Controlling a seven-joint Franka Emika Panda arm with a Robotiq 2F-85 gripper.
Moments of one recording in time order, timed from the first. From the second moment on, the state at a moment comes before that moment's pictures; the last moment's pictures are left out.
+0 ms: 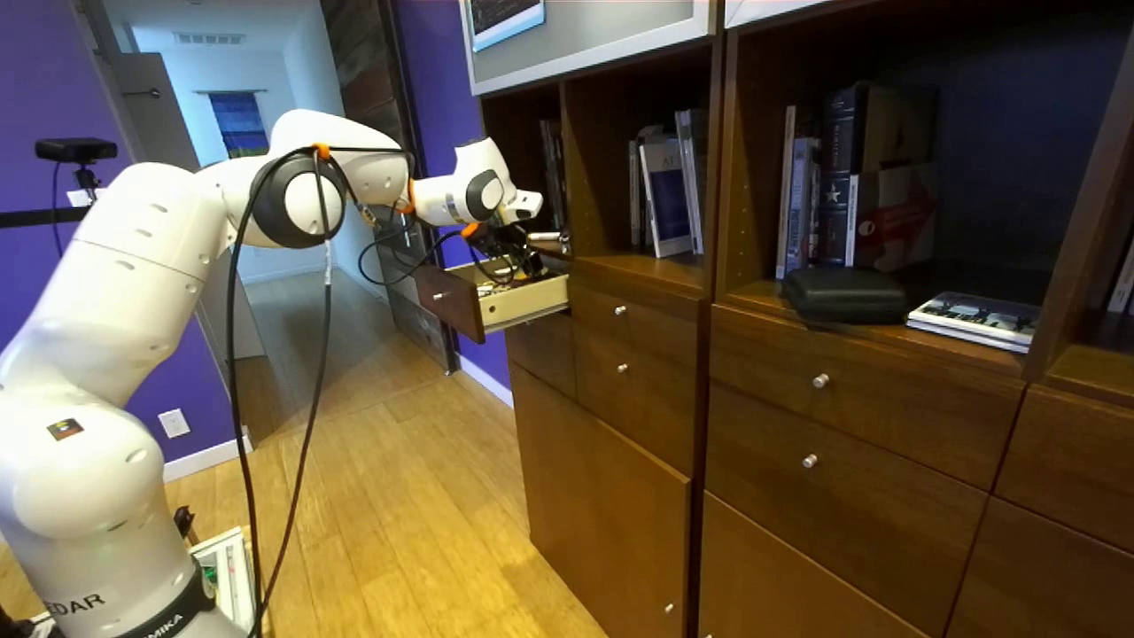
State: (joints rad) arm 0.40 0.67 0.01 -1.21 -0.11 2.34 0.64
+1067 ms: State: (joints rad) arm 0.42 0.70 0.00 -1.19 -0.15 2.36 0.63
